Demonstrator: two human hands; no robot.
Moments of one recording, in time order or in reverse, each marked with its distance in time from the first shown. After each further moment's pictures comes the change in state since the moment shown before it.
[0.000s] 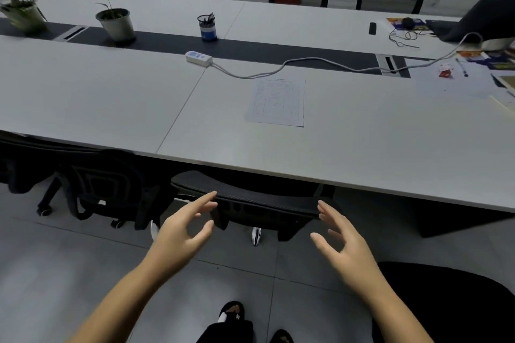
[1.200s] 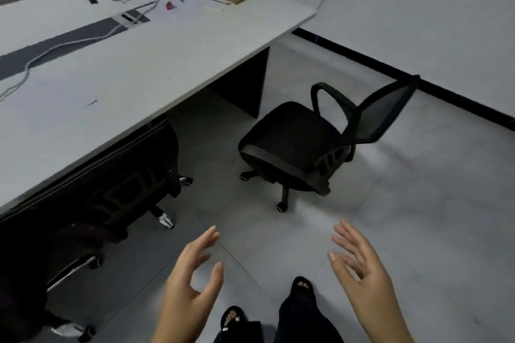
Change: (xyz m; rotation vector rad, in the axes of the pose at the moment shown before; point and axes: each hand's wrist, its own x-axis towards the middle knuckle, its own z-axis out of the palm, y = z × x) left_hand -0.254 0.039 0.037 -0.198 -0.710 0.398; right_hand -0.437 -0.039 0.145 0.253 1.104 0.438
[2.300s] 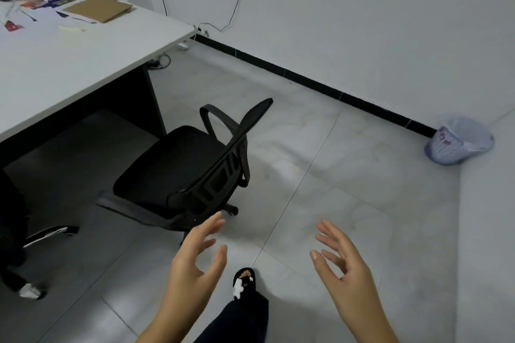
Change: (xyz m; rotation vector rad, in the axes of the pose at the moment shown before) left_hand 0.120 0.167 0.392 -0.066 -0.163 0.084; right_hand 0.158 0.098 -0.362 -0.088 0.146 -0.024
